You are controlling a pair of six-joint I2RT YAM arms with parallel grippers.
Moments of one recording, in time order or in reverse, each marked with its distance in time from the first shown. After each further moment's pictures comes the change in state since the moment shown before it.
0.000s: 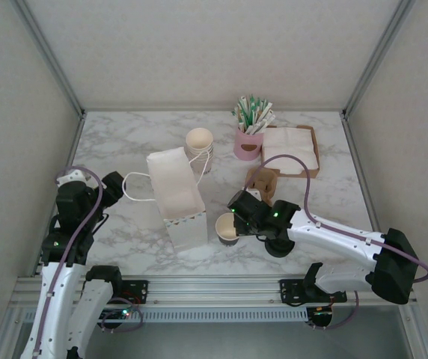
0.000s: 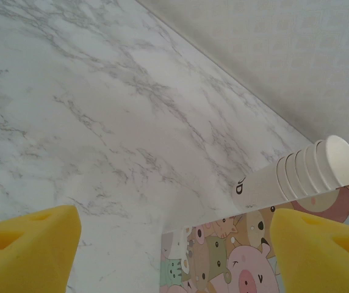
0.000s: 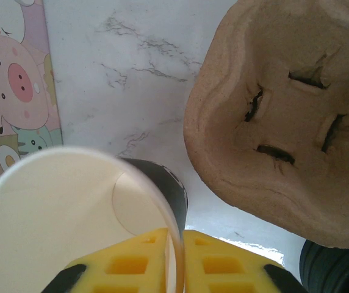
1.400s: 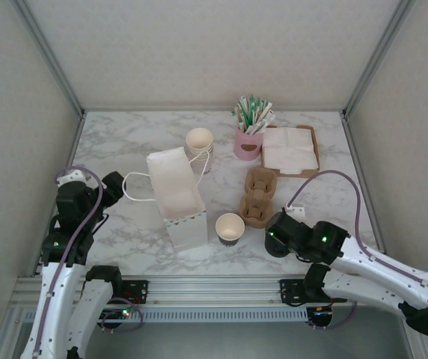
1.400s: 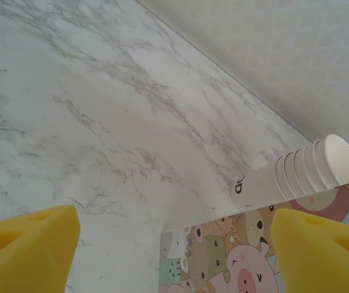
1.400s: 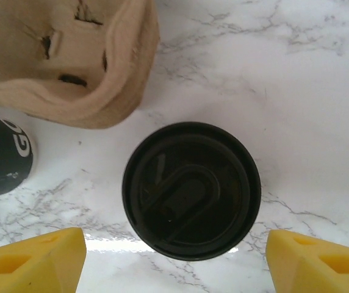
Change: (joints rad) left arm 0.000 -0.001 0.000 0.000 0.003 0.000; right arm 0.013 -0.473 -0.166 -0.405 0.167 0.122
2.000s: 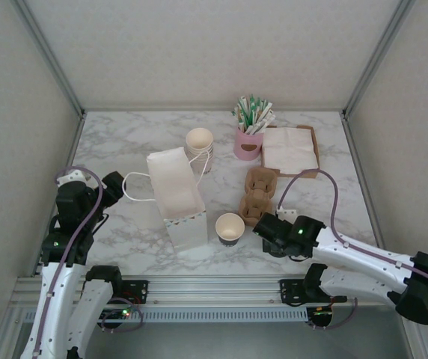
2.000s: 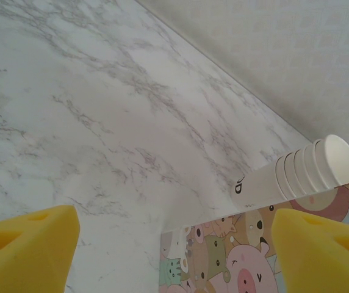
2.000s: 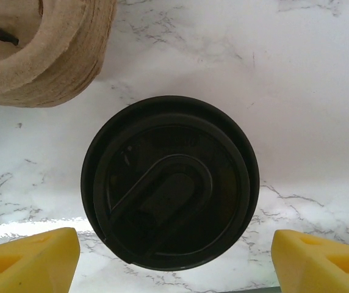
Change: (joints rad) left arm 0.000 0.000 0.000 0.000 0.000 0.000; right arm 0.000 0.211 -0.016 0.018 -0.008 0.033
